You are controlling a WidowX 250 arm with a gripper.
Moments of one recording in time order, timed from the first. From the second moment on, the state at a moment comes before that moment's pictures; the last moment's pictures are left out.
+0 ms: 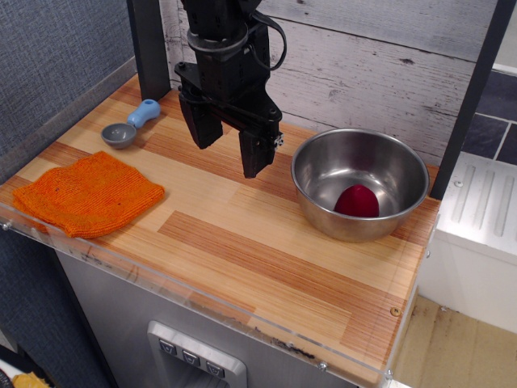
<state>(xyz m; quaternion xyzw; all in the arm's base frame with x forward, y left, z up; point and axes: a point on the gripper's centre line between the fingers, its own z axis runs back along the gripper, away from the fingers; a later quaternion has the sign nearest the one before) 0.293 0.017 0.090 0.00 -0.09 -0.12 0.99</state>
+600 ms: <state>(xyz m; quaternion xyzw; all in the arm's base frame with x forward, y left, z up) 0.284 0.063 0.077 0.01 -0.06 -0.08 1.00</state>
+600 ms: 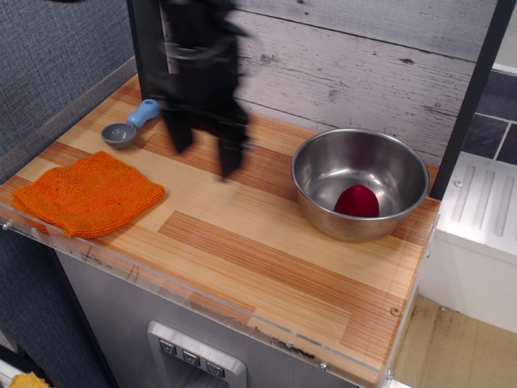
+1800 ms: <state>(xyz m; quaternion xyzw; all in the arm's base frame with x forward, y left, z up) 0.338 0.186 0.031 0.07 -0.08 0.05 0.99</state>
